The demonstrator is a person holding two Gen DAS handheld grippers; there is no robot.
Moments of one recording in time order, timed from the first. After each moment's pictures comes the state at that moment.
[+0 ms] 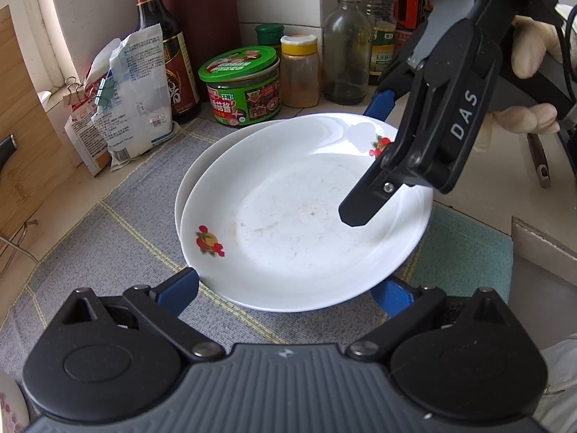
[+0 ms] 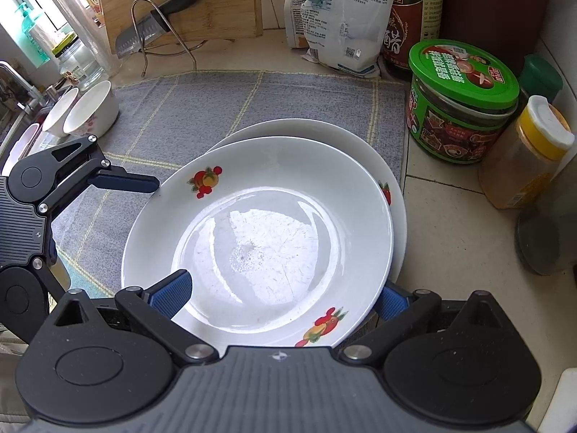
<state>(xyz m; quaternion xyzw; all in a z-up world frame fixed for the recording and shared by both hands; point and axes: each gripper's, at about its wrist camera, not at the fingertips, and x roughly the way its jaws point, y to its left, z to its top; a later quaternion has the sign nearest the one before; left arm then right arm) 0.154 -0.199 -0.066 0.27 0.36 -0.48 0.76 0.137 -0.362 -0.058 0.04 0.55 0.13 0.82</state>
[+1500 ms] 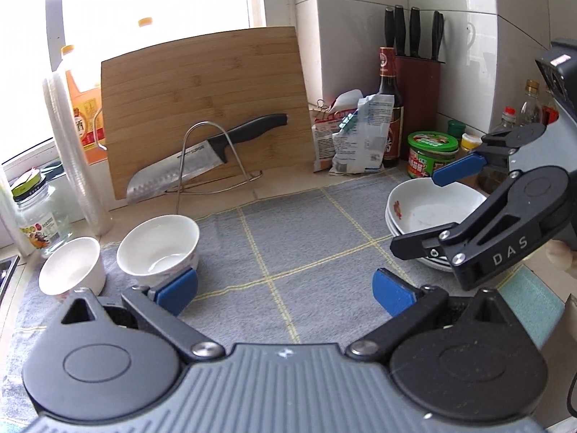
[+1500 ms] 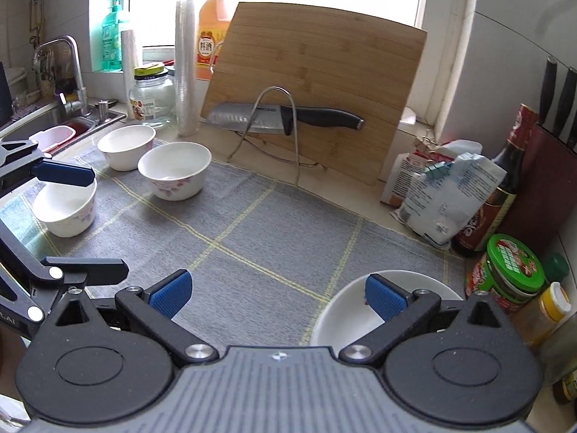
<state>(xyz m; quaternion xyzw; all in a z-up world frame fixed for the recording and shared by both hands) 0.103 -0.022 -0.002 0.12 0.29 -0.22 0.92 0.091 -0.183 -0.013 -0.10 0.34 0.16 0.92</state>
